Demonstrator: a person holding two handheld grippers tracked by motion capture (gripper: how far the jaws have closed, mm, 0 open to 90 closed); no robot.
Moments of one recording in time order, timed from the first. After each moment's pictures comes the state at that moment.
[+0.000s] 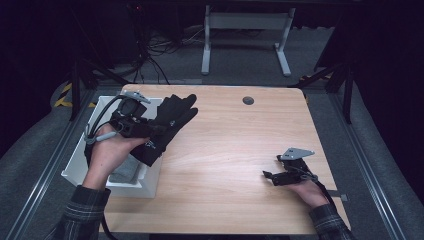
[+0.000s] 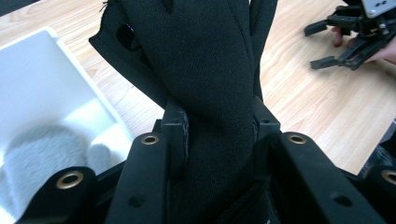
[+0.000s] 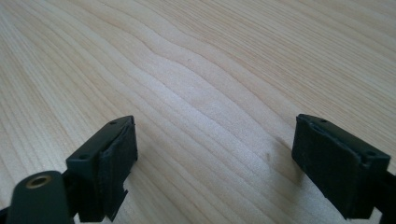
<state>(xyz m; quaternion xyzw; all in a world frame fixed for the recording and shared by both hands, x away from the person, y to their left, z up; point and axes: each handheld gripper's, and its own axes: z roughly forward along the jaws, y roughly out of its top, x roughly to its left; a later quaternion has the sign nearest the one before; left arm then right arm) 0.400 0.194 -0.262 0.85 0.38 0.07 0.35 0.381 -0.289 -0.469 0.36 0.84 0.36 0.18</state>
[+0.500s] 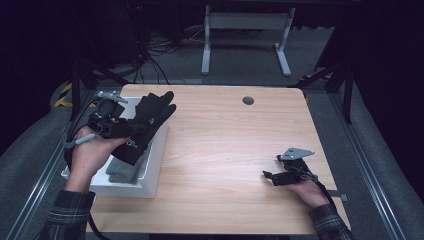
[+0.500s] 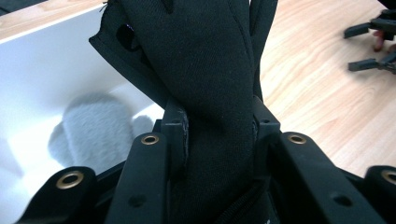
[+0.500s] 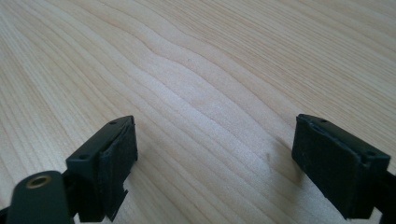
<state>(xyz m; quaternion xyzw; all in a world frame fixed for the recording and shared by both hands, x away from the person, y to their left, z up) 0.397 0.239 -0.268 0.83 0.43 0.10 0.35 0.381 -0.289 -0.469 0.36 0.84 0.36 0.18</state>
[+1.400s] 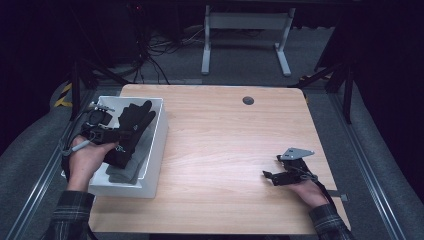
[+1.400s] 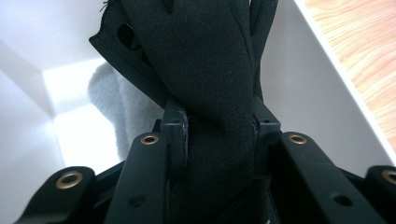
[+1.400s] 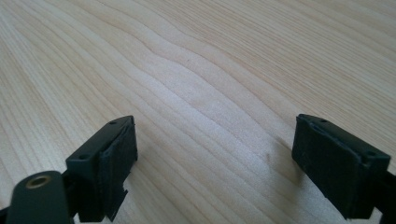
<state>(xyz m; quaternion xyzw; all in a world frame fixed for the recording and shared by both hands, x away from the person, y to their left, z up) 0.423 0.280 -0.332 0.79 0.52 0.09 0.31 0.381 -0.289 -0.470 0.37 0.84 0.36 0.18</state>
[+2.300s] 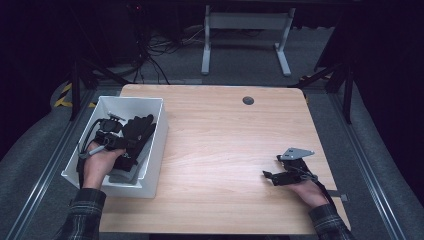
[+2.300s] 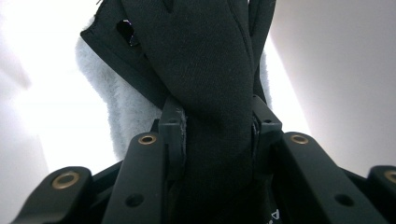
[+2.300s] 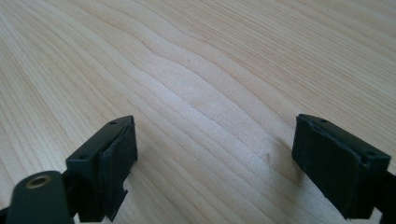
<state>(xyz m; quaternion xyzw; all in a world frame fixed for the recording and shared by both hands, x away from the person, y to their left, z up) 0.447 0.276 -0.391 0.79 0.55 0.08 0.25 0.381 -0.289 -0.469 0.36 0.84 0.36 0.18</state>
